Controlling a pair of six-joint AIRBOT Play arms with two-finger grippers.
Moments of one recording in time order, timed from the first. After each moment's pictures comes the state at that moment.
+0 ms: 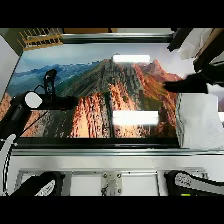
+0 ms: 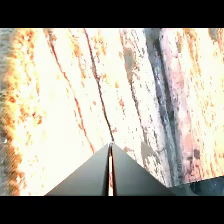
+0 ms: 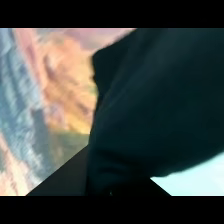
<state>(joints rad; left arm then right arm) -0.13 -1.08 0.98 1.23 -0.96 -1.61 -0.48 -1.37 1.53 -1.13 1.13 1.49</state>
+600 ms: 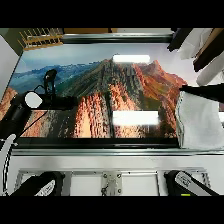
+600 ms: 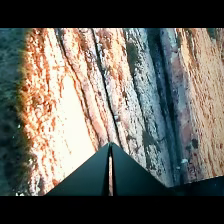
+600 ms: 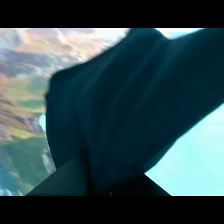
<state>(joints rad) -0.13 -1.08 0.98 1.23 -0.96 -1.61 -0.67 -1.17 1.51 -1.32 1.29 1.60</state>
